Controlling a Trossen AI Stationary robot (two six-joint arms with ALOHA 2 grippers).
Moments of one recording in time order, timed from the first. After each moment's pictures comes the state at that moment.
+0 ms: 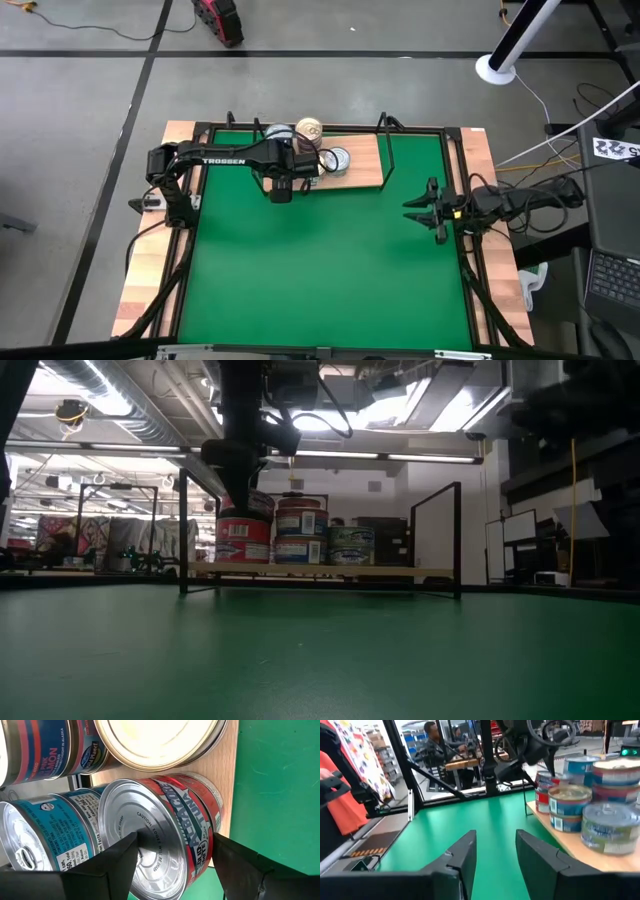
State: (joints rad) left arm 0.19 1.78 1.49 -1.19 -0.45 0.16; right arm 0.25 0.26 0.26 -0.07 0.22 0.19
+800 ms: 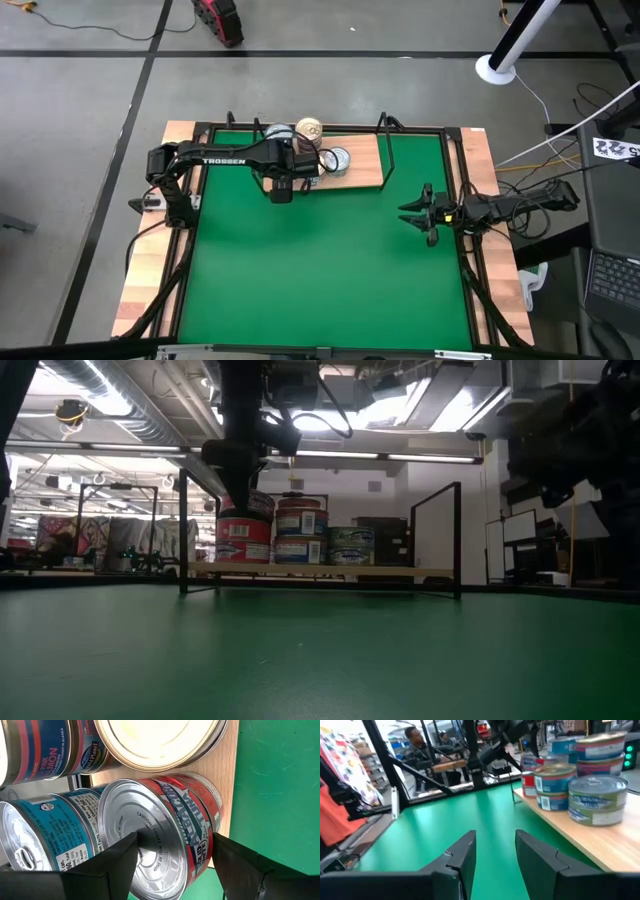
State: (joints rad) left arm 0.19 1.78 1.49 -1.19 -0.45 0.16; right arm 0.25 0.14 0.01 0.08 0.28 0.23
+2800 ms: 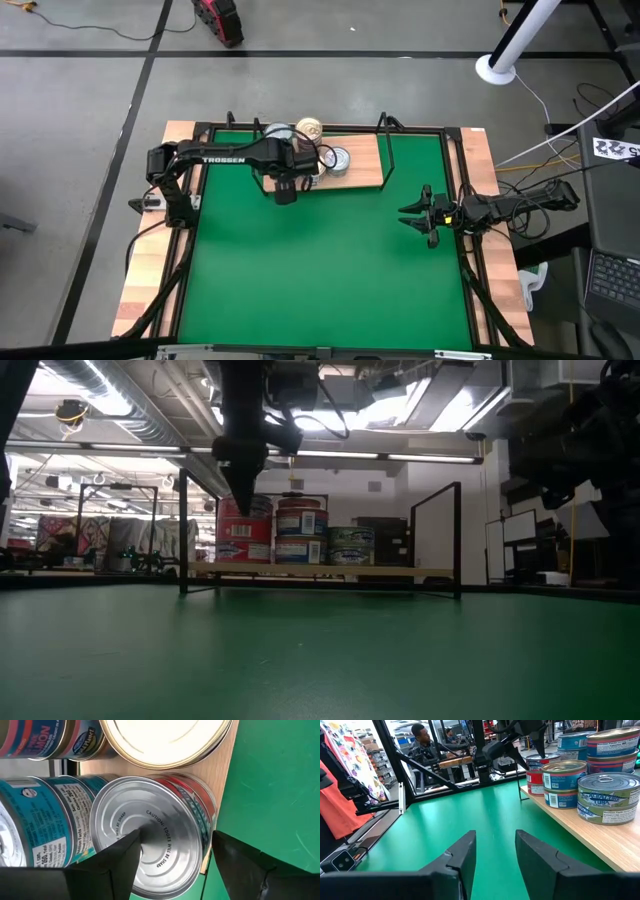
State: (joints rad) left arm 0.20 1.78 1.49 -1.18 -0.38 0.02; right arm 0.25 0.14 0.01 0.06 0.25 0.23
